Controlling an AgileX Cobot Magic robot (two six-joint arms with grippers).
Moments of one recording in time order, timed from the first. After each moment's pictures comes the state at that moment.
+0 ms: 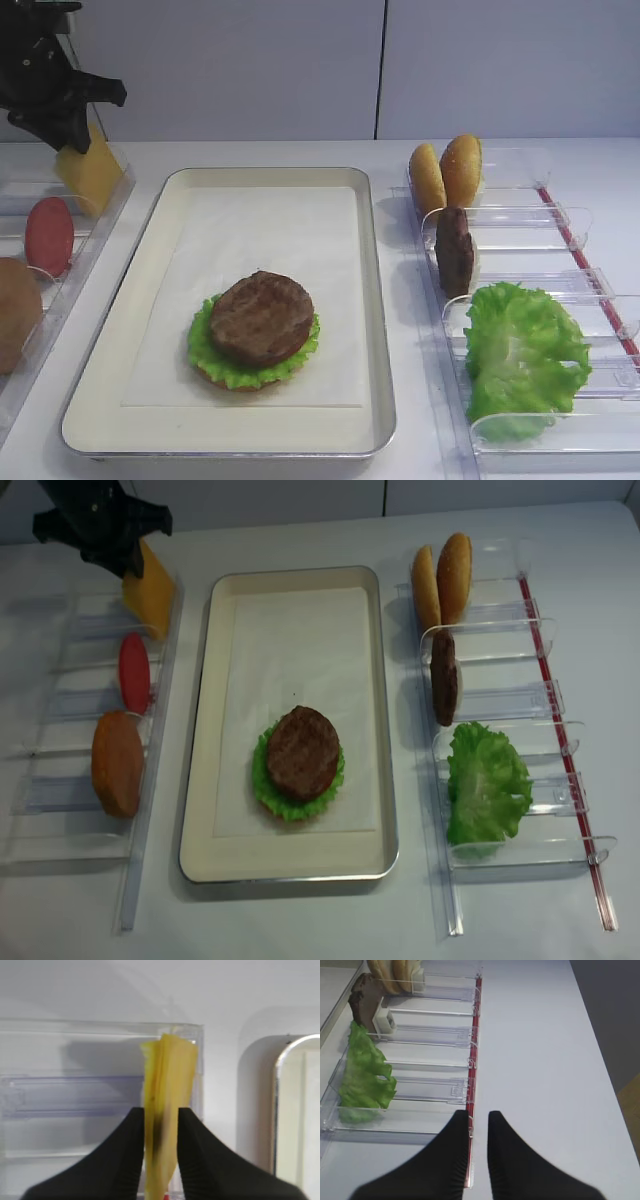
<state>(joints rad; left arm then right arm) -0.03 2.03 -1.83 0.01 1.12 0.01 0.04 -0.02 -0.47 0.00 1.13 -0.02</state>
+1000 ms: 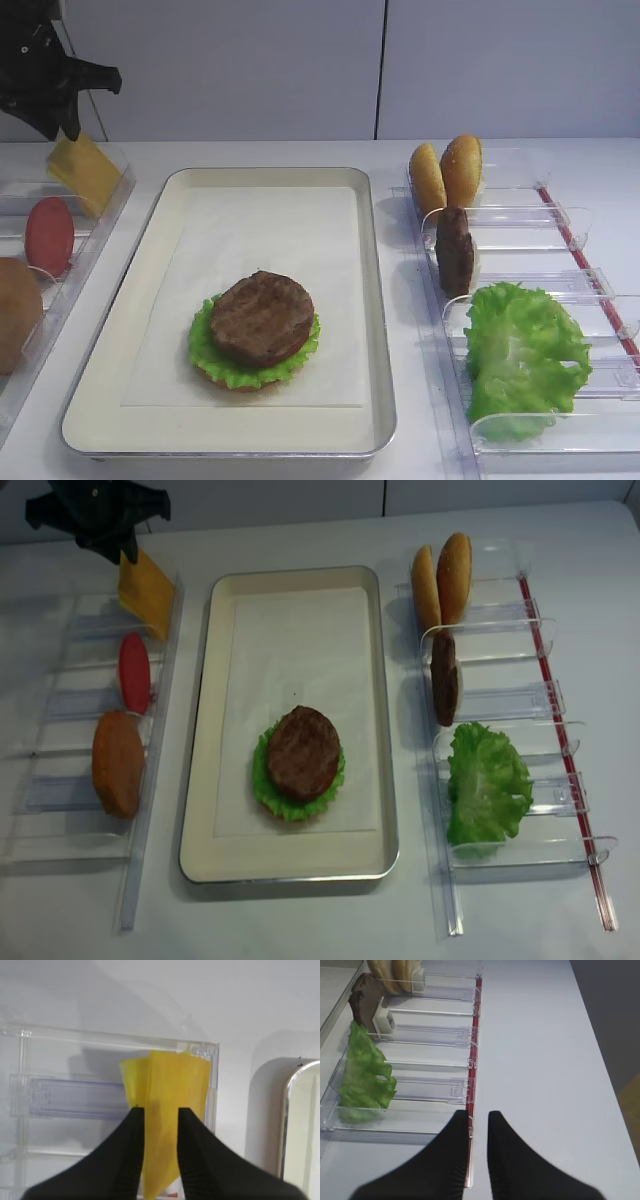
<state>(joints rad) -0.04 2.03 -1.87 0.10 1.13 -0.09 0.04 -0.02 -0.47 0.00 1.13 -0.02</state>
